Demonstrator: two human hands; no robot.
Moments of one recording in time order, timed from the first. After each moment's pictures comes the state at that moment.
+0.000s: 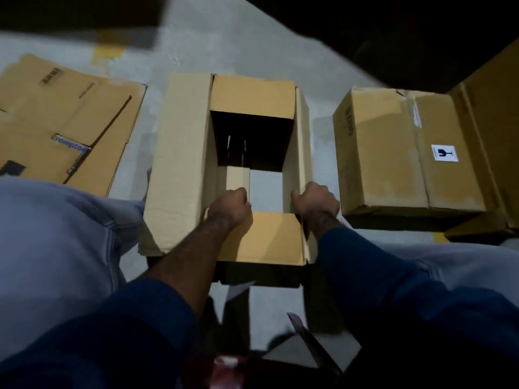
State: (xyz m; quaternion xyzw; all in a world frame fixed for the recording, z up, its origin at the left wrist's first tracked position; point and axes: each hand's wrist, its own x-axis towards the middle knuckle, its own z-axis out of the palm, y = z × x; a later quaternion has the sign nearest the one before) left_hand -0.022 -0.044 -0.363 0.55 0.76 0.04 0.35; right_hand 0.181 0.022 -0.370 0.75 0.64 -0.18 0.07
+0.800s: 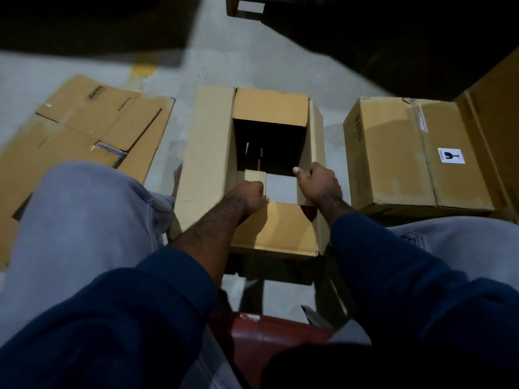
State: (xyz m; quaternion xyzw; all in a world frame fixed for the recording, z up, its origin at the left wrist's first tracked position) left_hand -0.036 -0.054 -0.315 0.60 0.72 -0.02 0.35; right_hand 0.150 0.008 -0.305 0.70 0.66 -0.27 -0.06
